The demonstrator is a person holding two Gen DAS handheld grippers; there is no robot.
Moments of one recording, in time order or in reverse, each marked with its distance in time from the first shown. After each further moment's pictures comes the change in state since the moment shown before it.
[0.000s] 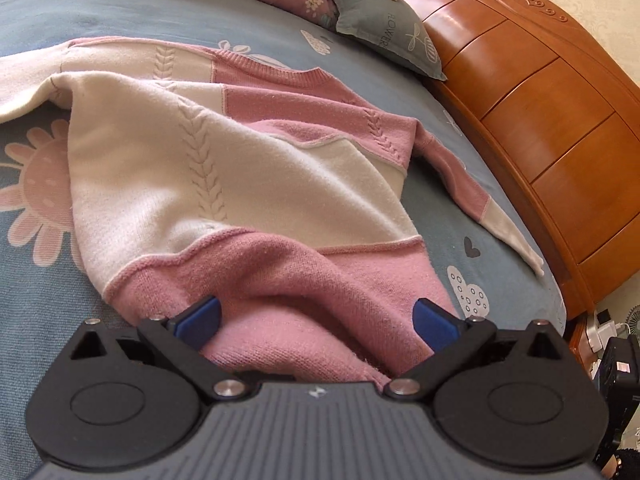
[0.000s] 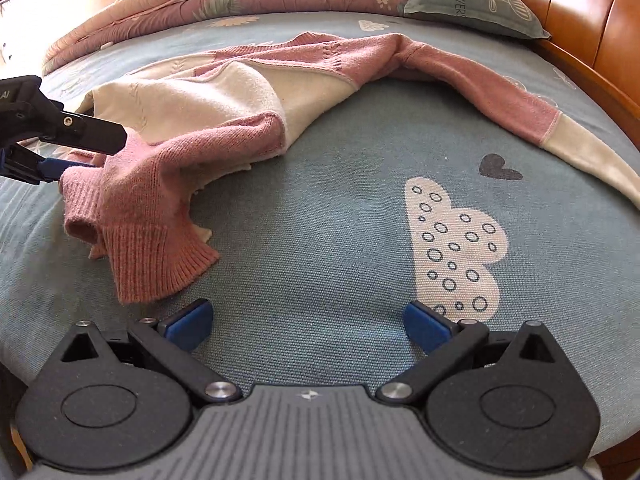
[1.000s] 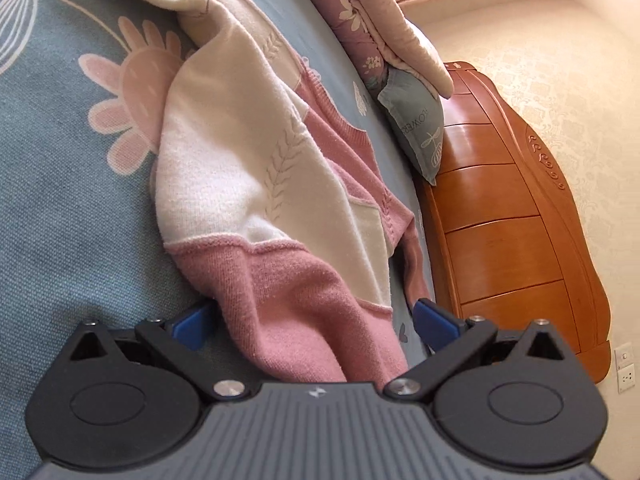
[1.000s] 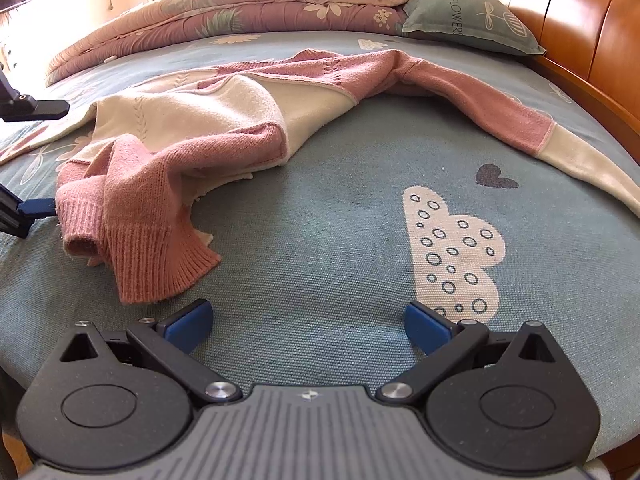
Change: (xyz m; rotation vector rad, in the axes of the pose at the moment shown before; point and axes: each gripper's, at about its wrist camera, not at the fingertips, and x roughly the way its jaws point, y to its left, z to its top) left arm -0.006 0.081 -0.012 -0.490 -0.118 -0.267; right arm -0.001 0.000 -0.008 -0.009 -0.058 0.002
